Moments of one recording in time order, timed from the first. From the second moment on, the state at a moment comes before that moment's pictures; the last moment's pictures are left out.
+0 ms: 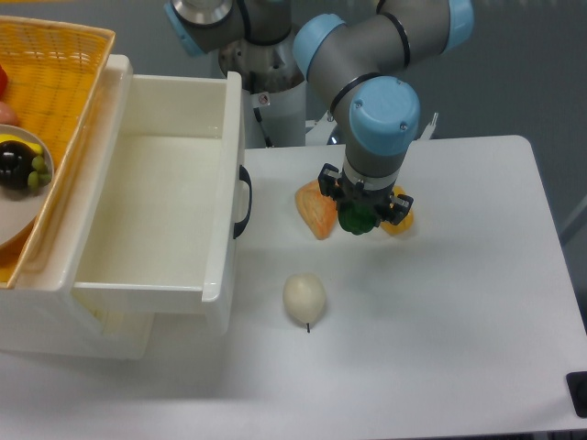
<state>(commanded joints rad) 2.55 -1.82 -1.57 -1.42 1.62 0.95</state>
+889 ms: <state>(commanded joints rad) 2.55 -1.77 -1.56 -1.44 1.56 0.89</state>
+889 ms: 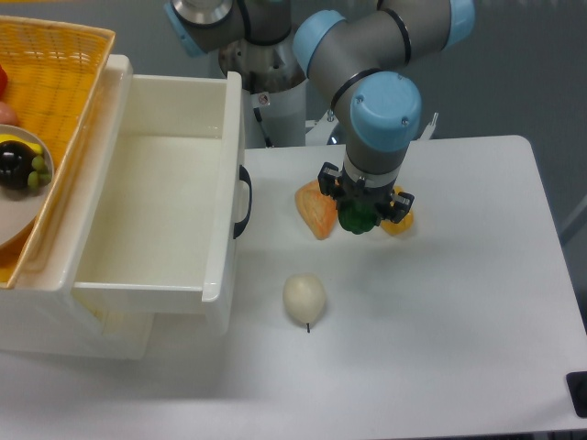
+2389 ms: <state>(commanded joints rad) 2.40 -1.48 -1.55 -1.52 1.27 0.34</state>
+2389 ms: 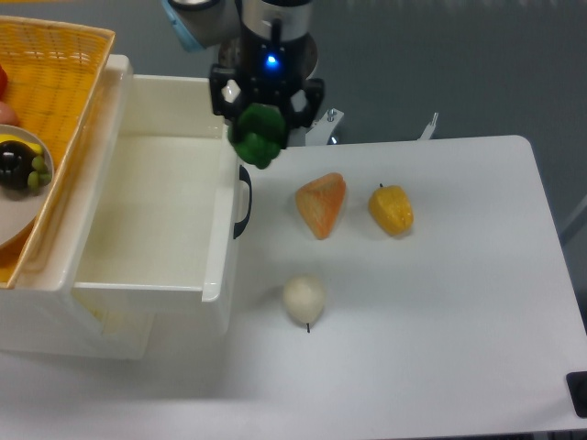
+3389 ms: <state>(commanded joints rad) 2.27 -1.56 -1.57 -1.52 1.26 0.30</state>
